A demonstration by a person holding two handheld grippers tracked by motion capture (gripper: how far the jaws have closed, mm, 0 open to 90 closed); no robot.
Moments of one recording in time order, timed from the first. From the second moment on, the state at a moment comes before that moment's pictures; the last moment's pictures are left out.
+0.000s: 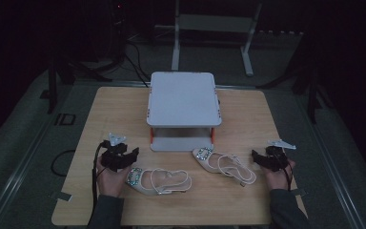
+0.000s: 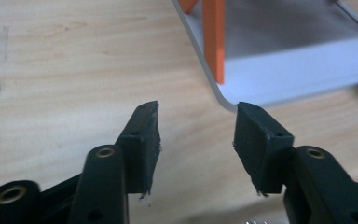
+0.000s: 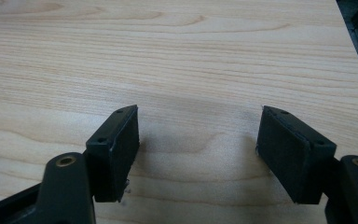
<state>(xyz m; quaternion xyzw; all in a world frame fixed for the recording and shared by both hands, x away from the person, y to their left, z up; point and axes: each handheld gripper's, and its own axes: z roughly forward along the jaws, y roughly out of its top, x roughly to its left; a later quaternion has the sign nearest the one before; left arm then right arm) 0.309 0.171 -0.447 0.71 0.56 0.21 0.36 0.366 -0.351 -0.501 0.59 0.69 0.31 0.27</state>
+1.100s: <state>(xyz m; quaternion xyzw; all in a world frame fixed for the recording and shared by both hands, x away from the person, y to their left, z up) 0.270 0.154 -0.473 0.73 0.57 0.20 0.31 0.366 -0.351 -0.501 0.59 0.69 0.31 0.27</state>
